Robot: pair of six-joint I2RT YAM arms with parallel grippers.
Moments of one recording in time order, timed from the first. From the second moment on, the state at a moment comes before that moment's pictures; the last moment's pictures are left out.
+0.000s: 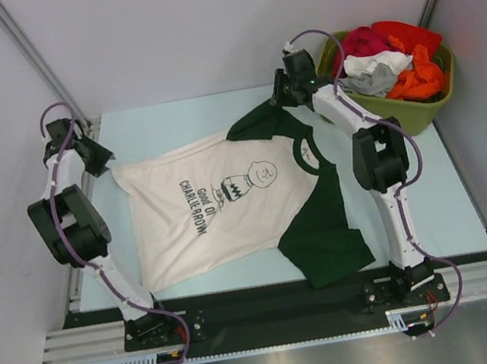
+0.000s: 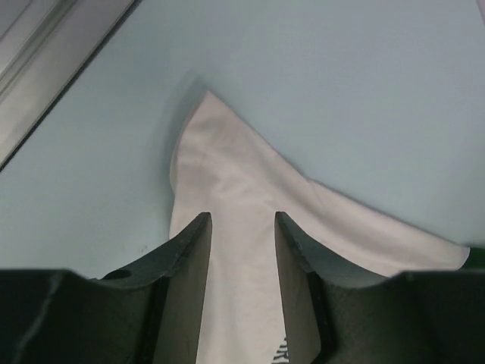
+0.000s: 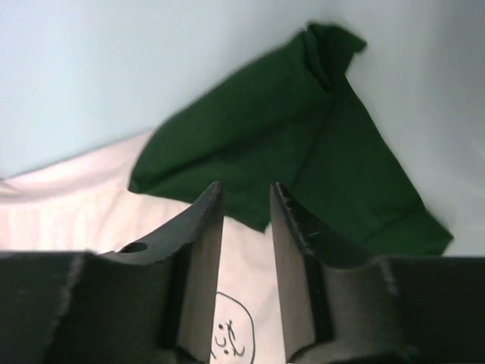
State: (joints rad) left arm 0.32 1.95 1.58 -0.52 0.08 -0.56; right arm 0.31 2.30 2.08 -0.41 -0.03 0.46
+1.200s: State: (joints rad) left arm 0.38 2.28 1.81 -0.58 0.28 -0.45; right arm 0.21 2.52 2.25 -0.42 -0.28 0.49
